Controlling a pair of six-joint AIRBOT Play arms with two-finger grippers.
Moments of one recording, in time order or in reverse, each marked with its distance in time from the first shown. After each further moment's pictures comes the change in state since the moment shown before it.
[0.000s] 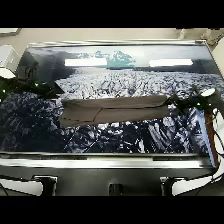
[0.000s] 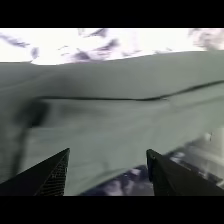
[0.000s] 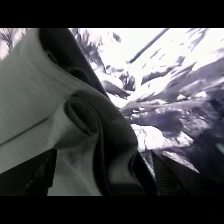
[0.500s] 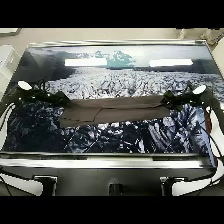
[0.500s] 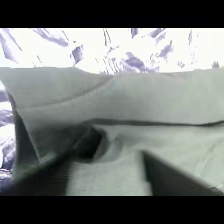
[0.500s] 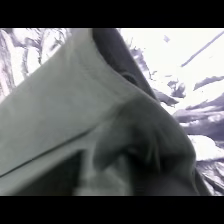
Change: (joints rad) left arm -0.018 -0.090 -0.160 0.041 0.219 0.013; right arm 0.094 0.046 -0.002 -0.043 -0.113 0.148
